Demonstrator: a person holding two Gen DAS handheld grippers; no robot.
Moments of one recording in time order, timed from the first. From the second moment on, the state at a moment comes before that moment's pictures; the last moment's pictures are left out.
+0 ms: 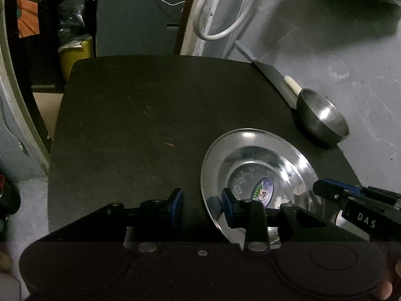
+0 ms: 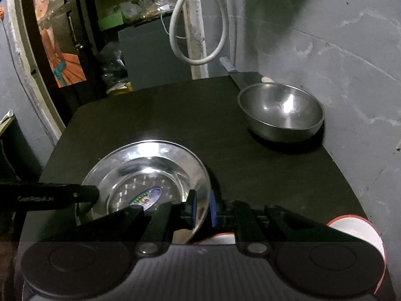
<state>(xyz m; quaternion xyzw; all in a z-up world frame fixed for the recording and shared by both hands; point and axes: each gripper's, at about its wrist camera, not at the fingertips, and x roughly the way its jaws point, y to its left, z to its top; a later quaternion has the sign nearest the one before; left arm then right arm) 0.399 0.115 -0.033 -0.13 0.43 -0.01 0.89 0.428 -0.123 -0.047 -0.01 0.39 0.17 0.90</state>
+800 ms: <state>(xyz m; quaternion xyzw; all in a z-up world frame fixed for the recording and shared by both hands) 0.375 0.112 0.009 -0.11 0.38 -0.03 0.92 0.402 -0.132 -0.015 0.02 0.36 0.20 0.91</state>
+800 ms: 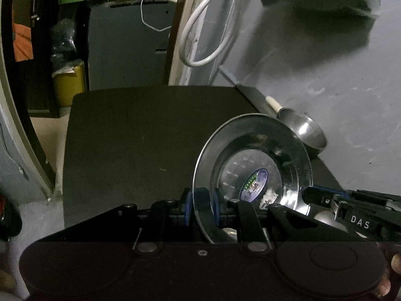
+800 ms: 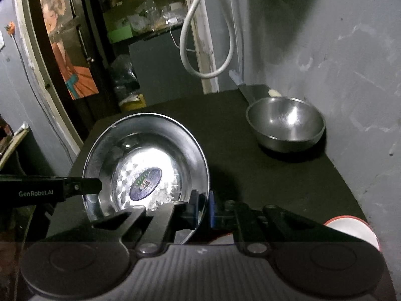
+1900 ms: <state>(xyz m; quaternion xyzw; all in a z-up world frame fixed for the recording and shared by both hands) 0.256 0.103 0.021 -0.08 0.44 -0.03 0.89 0.277 -0.151 -0.005 0.04 0.42 0.24 0.87</state>
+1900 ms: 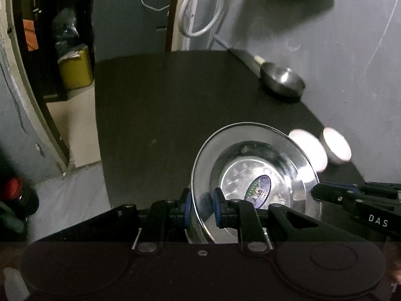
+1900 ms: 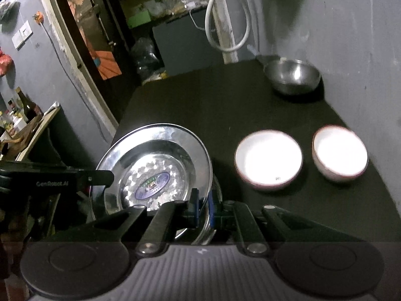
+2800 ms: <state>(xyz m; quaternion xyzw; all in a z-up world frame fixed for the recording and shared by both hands) 0.263 0.087 0.005 -0.05 0.48 -0.01 0.88 0.274 -0.145 -0.010 0.04 0.46 0.22 0.86</state>
